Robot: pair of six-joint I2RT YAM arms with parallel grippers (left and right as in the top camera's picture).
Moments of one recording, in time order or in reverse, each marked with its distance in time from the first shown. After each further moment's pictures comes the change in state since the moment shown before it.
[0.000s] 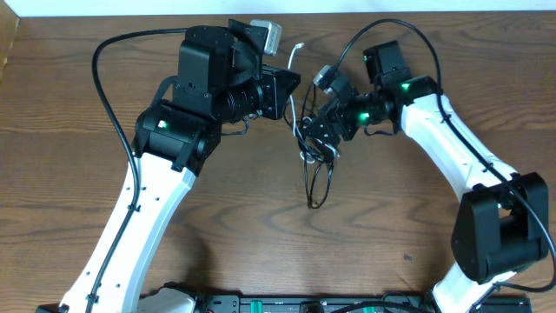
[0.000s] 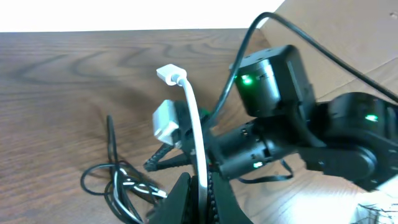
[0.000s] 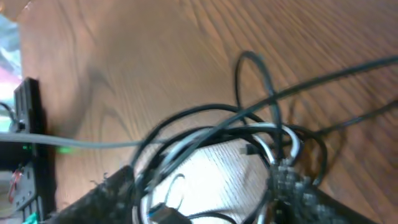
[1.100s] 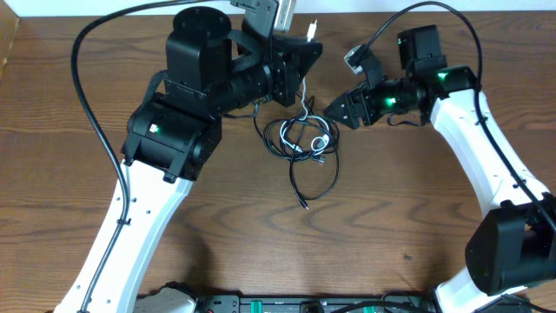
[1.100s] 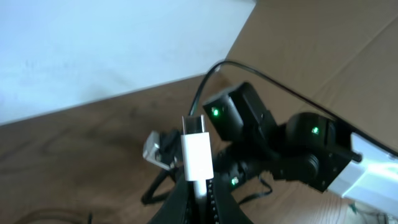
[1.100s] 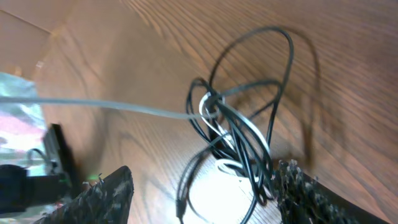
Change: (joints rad) left arm -0.057 0.000 0.150 0.090 0.025 0.028; right arm -0.093 -0.085 0.066 -0.112 0.008 0.174
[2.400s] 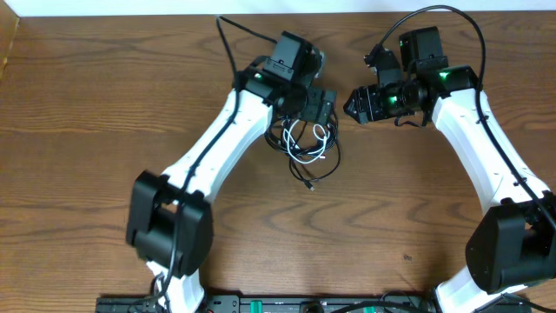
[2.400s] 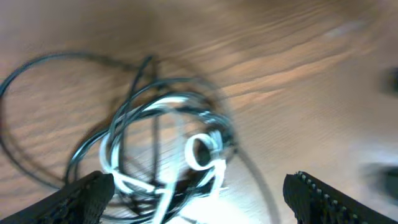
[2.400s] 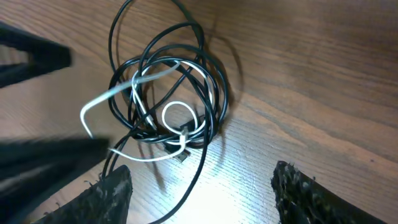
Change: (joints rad) left arm -0.069 0.509 0.000 -0.225 -0.303 0.090; right arm -0.018 0.006 -0.002 -0.033 0.341 0.208
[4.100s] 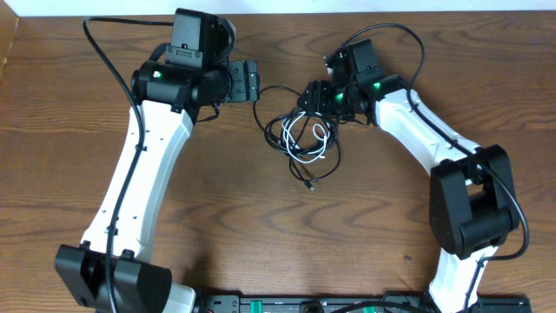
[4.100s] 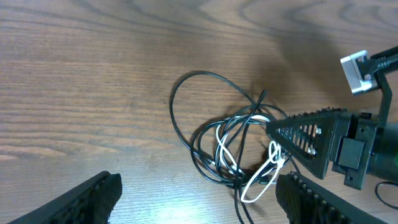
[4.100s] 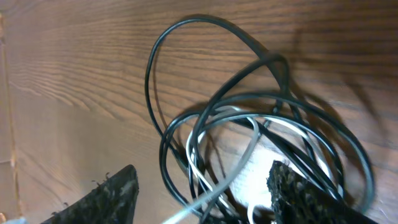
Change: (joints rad) left arm 0.269 -0.282 0.013 -0.193 -0.076 -0.050; right arm 0.174 0.238 -0.003 0.385 -0.040 0.527
